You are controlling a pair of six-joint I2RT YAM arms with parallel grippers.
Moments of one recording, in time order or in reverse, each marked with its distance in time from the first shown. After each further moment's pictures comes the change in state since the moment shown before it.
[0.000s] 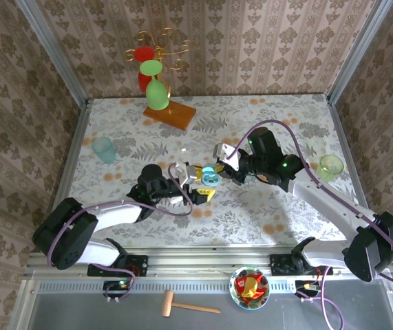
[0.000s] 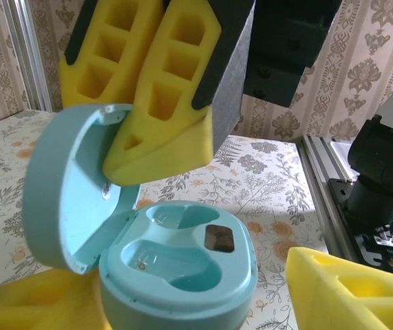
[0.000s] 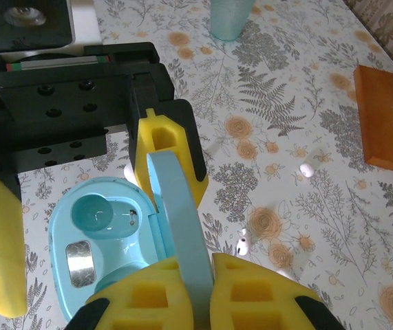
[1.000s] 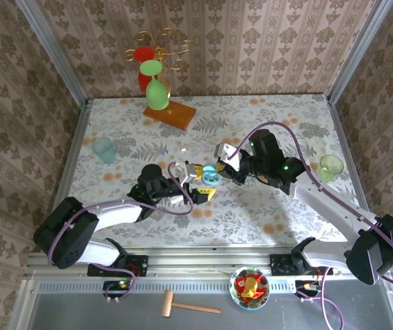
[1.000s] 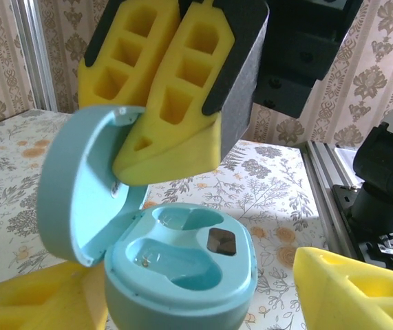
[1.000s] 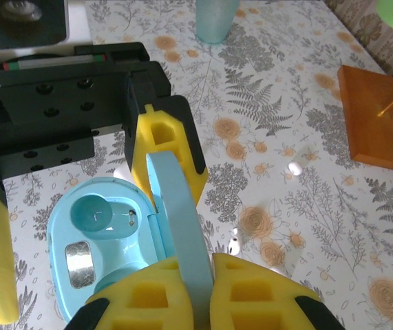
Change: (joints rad) left arm 0.000 0.008 0.003 0.013 -0.020 -0.024; right arm 0.003 -0.026 -0.036 0.053 0.032 0.035
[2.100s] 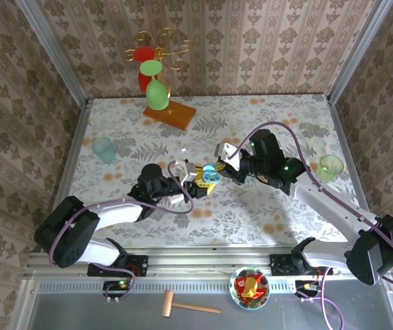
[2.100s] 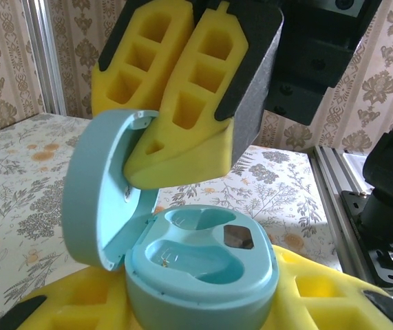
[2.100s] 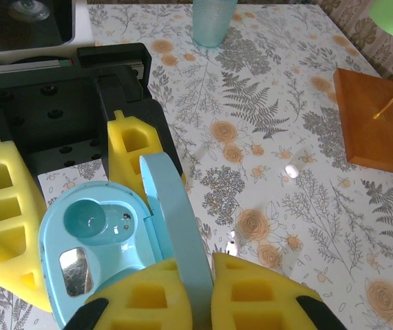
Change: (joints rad) left arm 0.000 0.011 0.005 0.023 -0.017 -0.008; right arm 0.000 -0.003 -0.006 0.015 0.000 0.006
